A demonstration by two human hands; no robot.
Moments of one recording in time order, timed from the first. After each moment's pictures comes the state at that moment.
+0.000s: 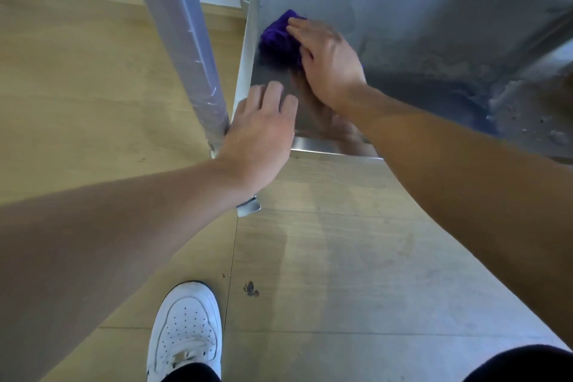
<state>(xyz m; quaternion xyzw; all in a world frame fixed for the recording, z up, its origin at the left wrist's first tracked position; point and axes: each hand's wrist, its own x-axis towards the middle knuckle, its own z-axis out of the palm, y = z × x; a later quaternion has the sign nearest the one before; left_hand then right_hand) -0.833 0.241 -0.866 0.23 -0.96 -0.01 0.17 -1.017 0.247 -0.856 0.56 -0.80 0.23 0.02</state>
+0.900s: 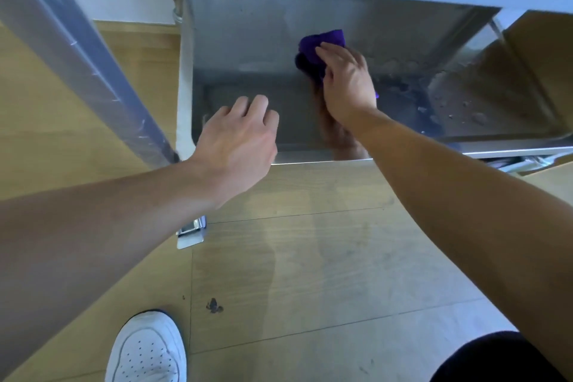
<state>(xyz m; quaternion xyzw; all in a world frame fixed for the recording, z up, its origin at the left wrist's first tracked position) -0.869 0.272 -0.837 0.11 -0.99 0.06 0.09 -1.093 0.351 -0.865 0.41 -0.88 0.21 0.07</state>
